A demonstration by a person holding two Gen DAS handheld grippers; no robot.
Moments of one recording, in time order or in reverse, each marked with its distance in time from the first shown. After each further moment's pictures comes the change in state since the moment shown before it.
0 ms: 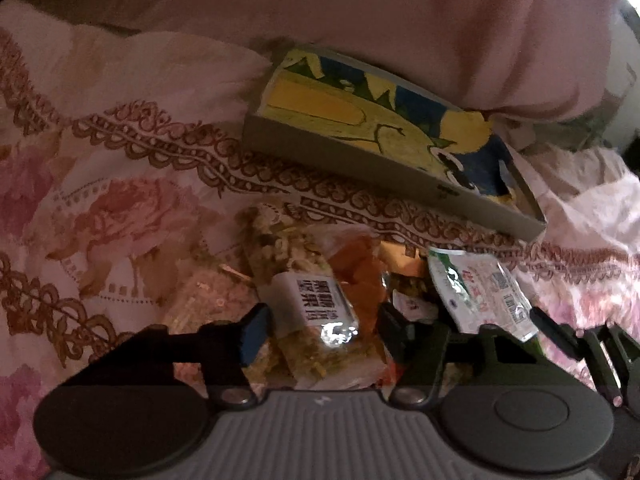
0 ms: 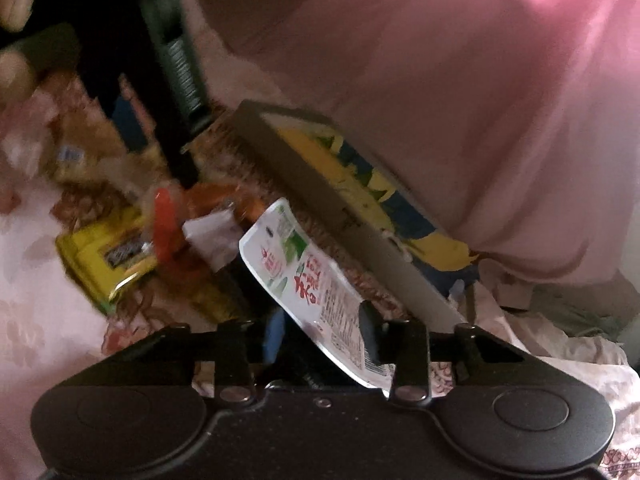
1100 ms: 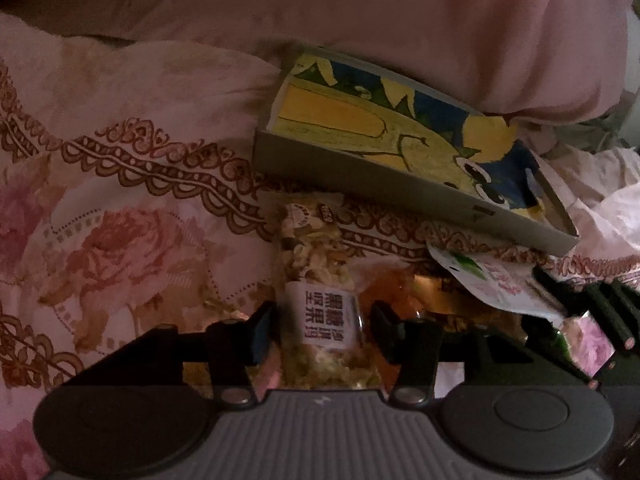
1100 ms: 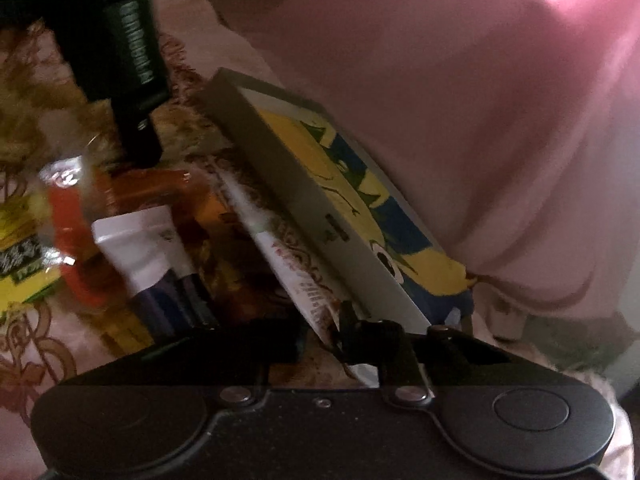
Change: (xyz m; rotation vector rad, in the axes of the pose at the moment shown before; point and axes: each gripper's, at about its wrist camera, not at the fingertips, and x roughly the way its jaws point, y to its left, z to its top) left arm 0.029 0.004 0.017 0.037 -0.022 0.042; right arm 0.067 0.007 0.009 -0.134 0.011 -0.062
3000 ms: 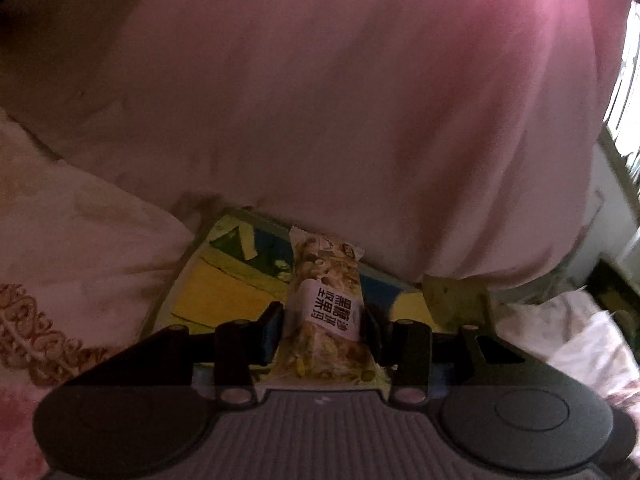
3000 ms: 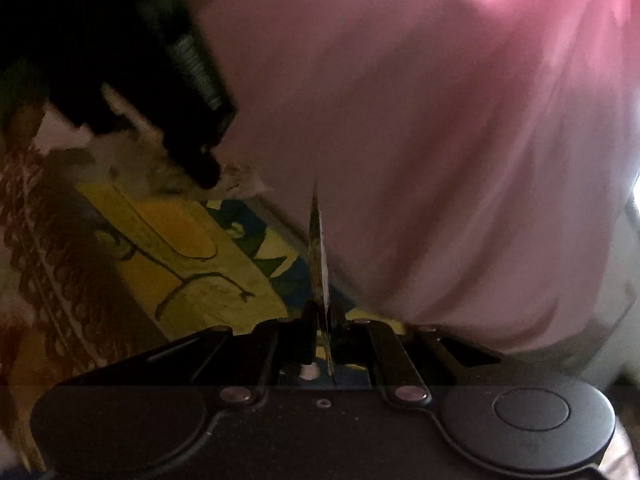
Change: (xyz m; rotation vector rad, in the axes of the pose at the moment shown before) left arm 0.024 -0.038 0.092 -0.095 -0.396 -0.183; right arm 0.070 -0.066 0.054 0.196 -0.066 -0.154
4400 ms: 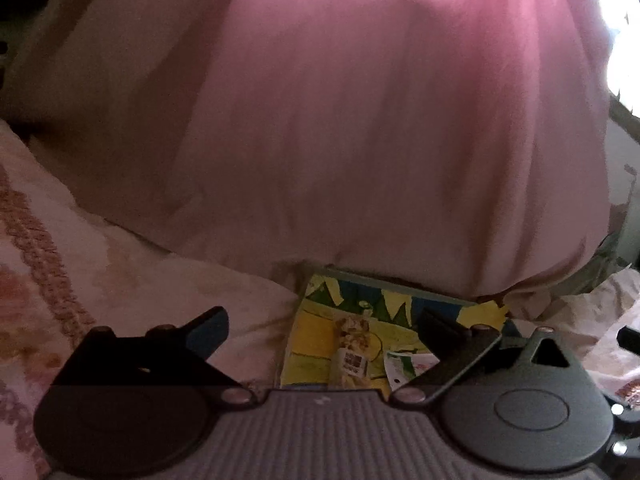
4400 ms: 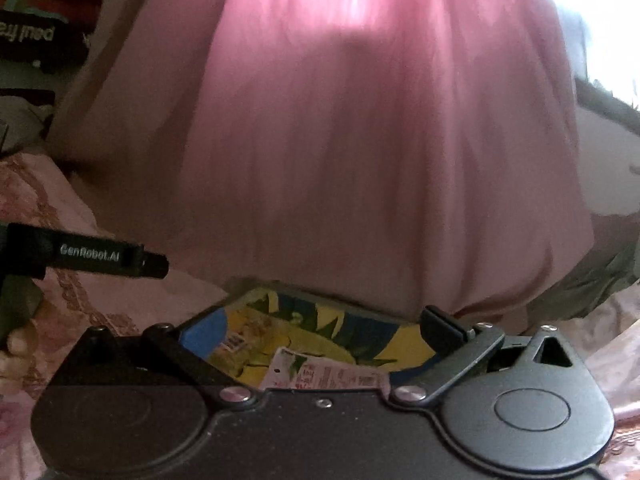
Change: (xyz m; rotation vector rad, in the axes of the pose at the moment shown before) left arm -0.121 -0.018 0.013 0.168 -0.133 0.238; right arm -0.145 -0.083 0.033 0.482 -0.122 0.184
